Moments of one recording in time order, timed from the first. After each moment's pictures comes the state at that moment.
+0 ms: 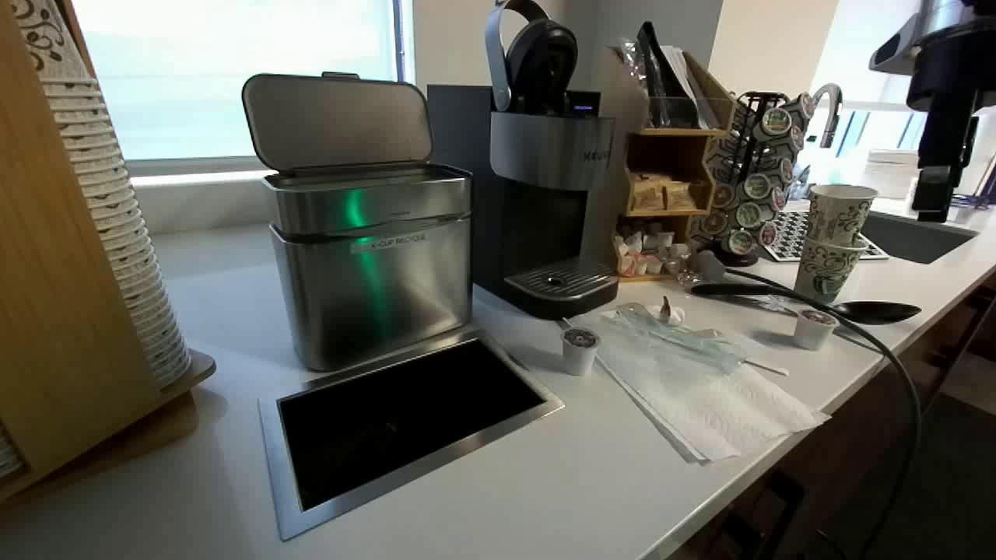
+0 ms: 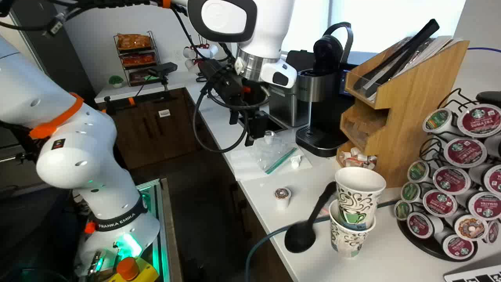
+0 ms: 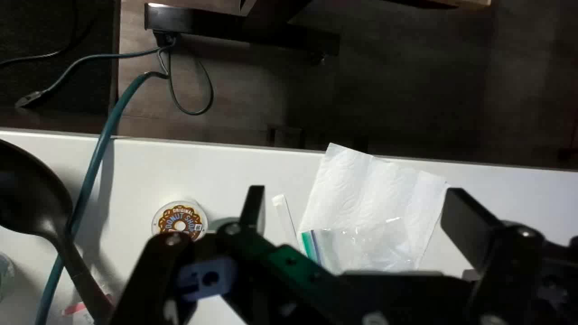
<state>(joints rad) -0.03 -0.40 -0.32 -2.36 0.05 1.72 -0.43</state>
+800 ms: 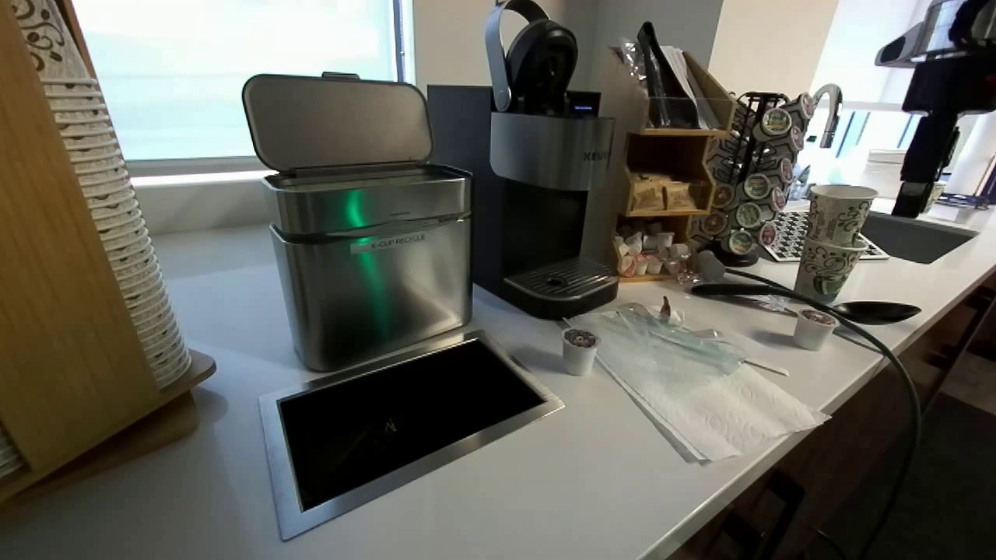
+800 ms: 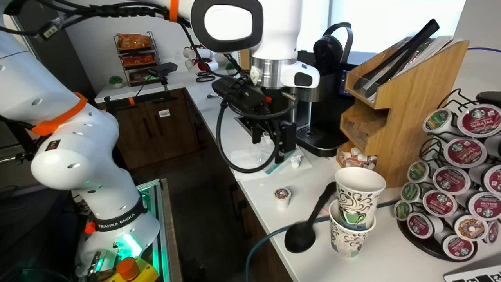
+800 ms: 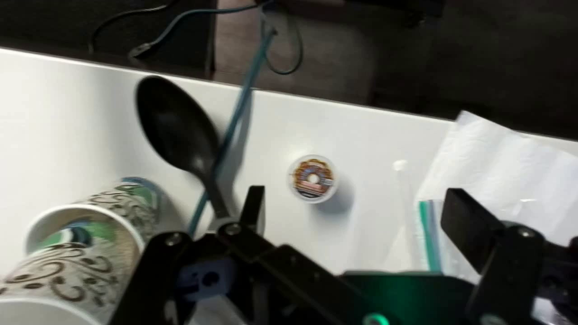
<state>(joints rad) -0.12 -0.34 -0.33 -2.36 -0.10 1.96 -0.52</state>
